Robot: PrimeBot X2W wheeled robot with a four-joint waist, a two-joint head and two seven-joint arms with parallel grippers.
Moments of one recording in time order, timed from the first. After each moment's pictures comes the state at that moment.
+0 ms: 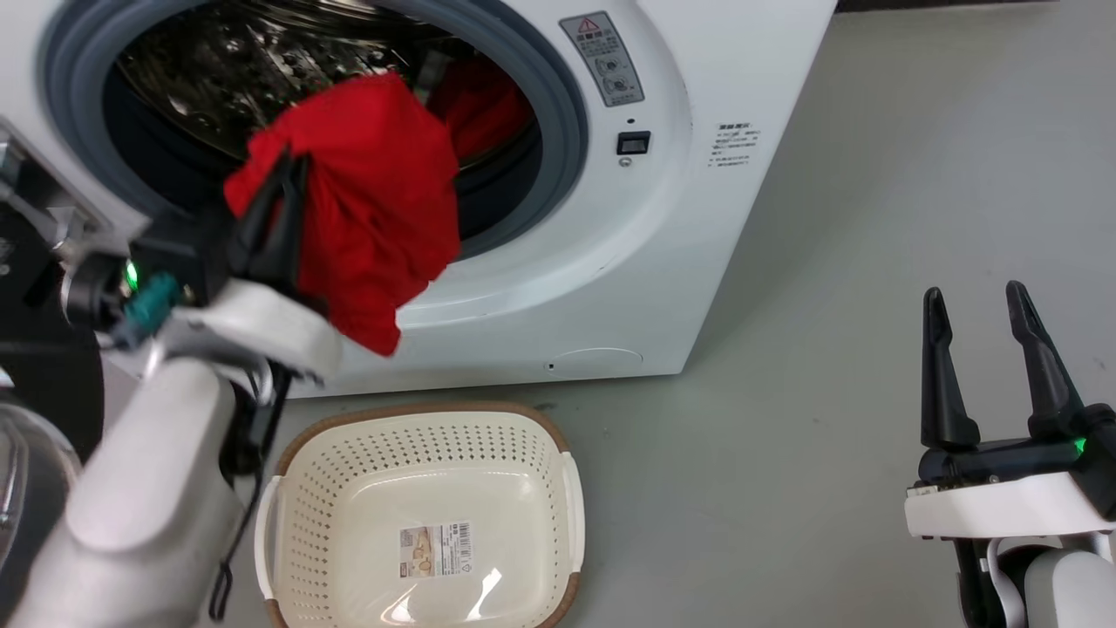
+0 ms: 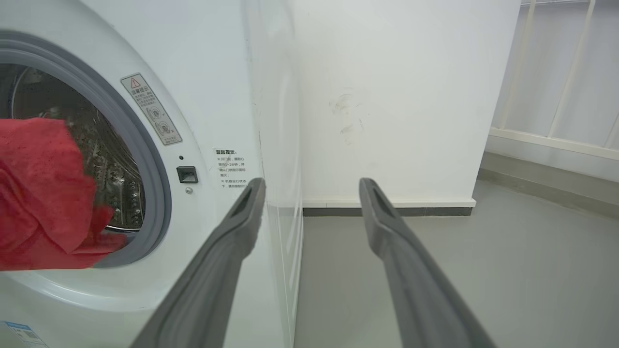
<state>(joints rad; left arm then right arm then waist) -0.65 0.47 -0.45 0.38 -0.50 0.03 -0.26 -0.10 -0.05 -0.06 -0.05 0.09 0.13 -0.26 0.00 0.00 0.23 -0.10</state>
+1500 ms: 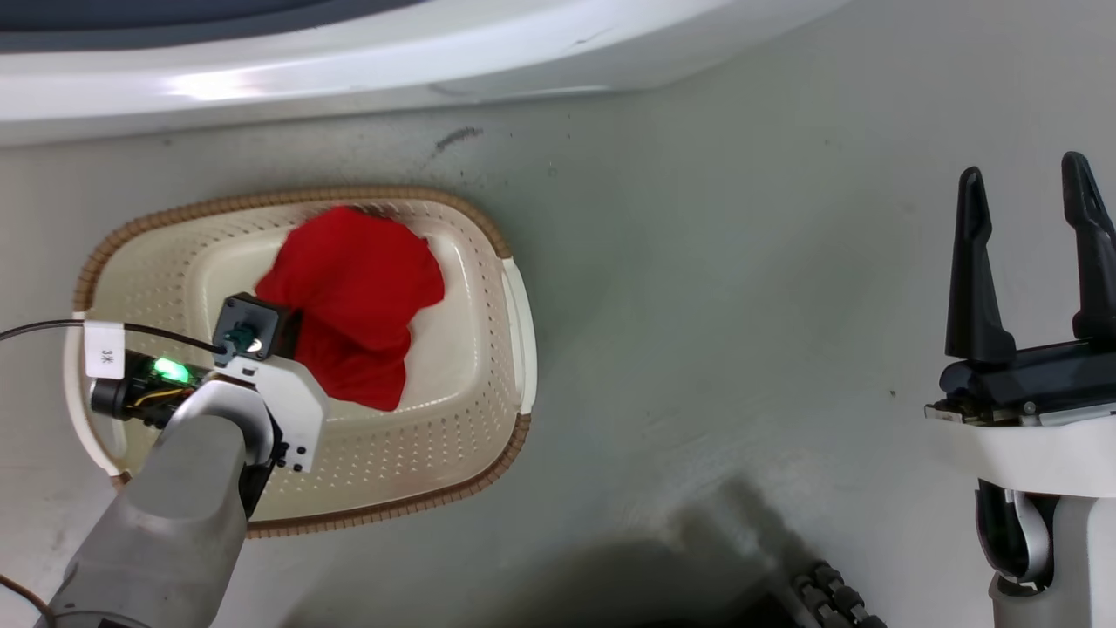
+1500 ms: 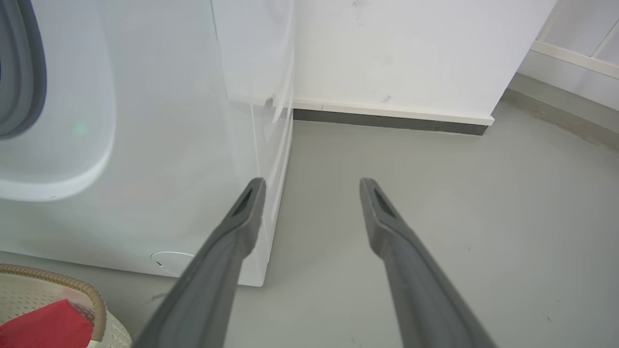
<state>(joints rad) -0.77 0.35 -0.63 1.11 -0.39 -0.06 -0.26 -0.23 -0.05 -0.04 -0.20 0.05 0.13 -0.26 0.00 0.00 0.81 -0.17</state>
